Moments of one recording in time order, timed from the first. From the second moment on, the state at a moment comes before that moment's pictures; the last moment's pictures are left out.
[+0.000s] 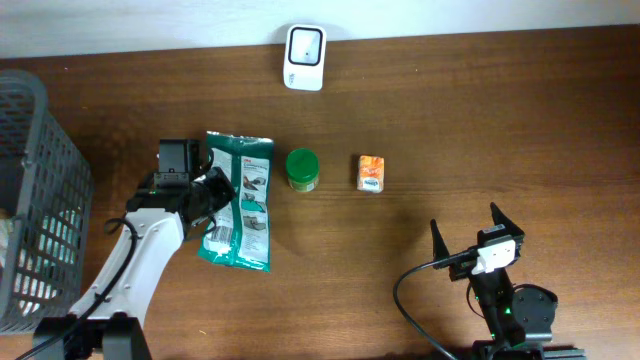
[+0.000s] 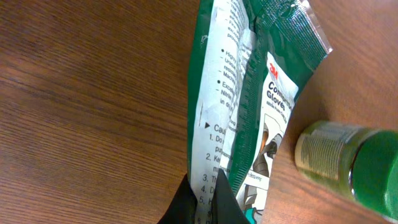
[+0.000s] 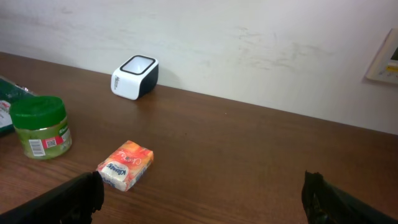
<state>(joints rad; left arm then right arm) -0.07 1.52 0.94 -0.49 0.09 -0.59 -0.06 0.01 0.01 -0.05 -0.25 -0.14</state>
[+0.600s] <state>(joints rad) -0.07 1.52 0.94 -0.50 0.04 -0.45 -0.06 0.01 0.01 -0.05 -0.25 -0.14</state>
